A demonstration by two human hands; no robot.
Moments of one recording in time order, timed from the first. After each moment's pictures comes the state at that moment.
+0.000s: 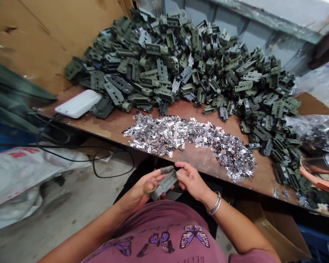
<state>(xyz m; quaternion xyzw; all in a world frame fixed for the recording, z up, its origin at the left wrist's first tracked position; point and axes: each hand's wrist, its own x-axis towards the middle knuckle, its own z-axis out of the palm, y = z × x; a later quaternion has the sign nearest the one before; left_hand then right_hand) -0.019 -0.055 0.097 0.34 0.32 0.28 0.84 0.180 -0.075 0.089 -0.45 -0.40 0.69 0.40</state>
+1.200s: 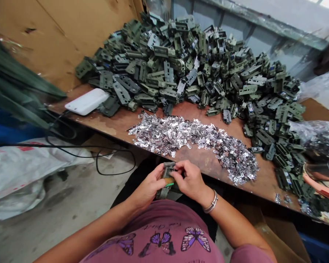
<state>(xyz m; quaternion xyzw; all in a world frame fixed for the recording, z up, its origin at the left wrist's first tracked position) 0.005 -0.055 0.110 0.34 0.43 0.35 0.76 0.168 -0.061 0.102 -0.52 -0.70 0.27 0.39</state>
